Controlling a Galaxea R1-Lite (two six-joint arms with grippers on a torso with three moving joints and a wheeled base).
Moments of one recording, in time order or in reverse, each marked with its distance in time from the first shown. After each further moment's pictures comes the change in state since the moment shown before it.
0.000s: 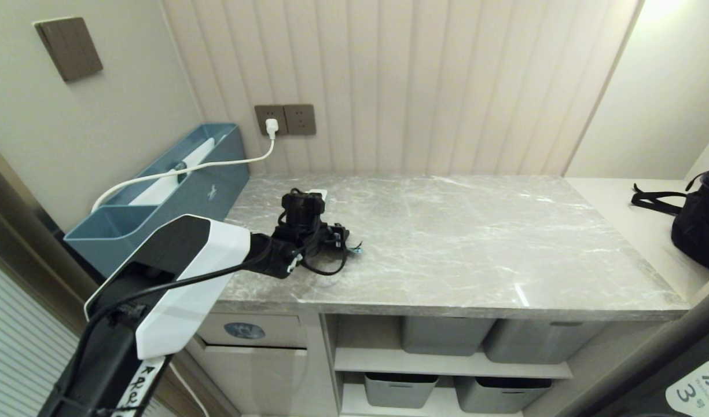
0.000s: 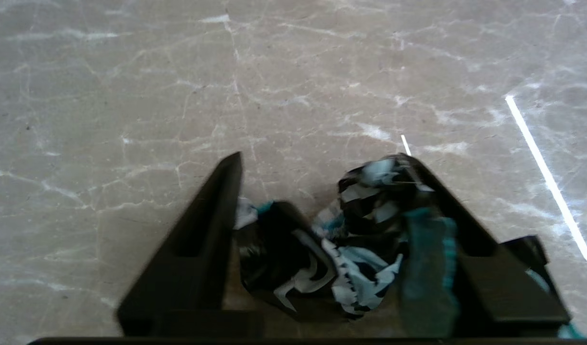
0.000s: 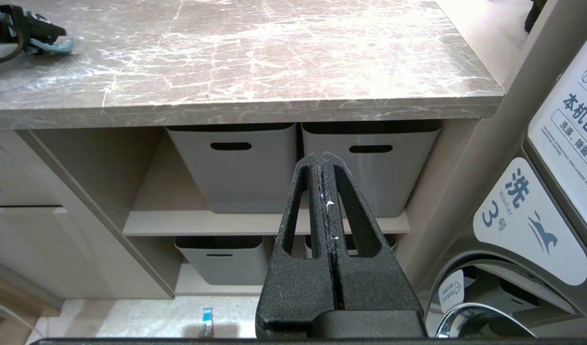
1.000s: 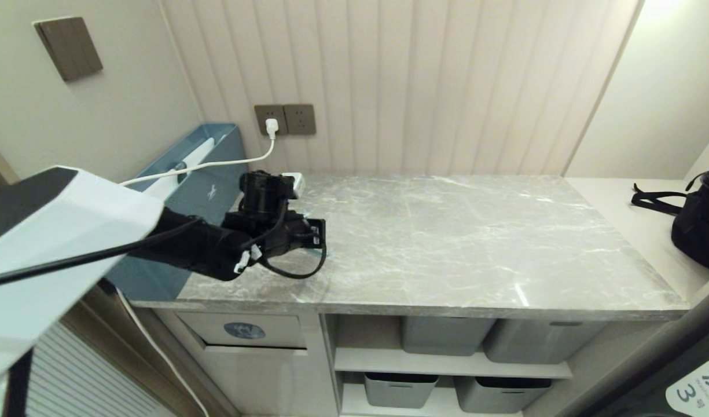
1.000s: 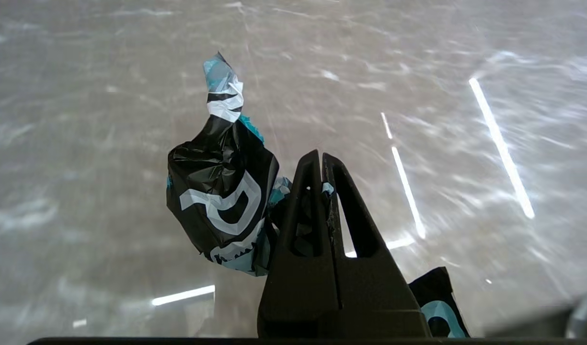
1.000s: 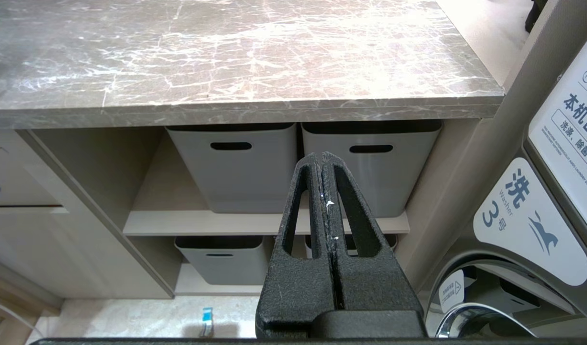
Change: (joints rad) left arm -0.012 -0.441 0.519 -0.043 -0.003 -0.025; right arm 0.000 0.000 0.000 0.000 0.000 0.000
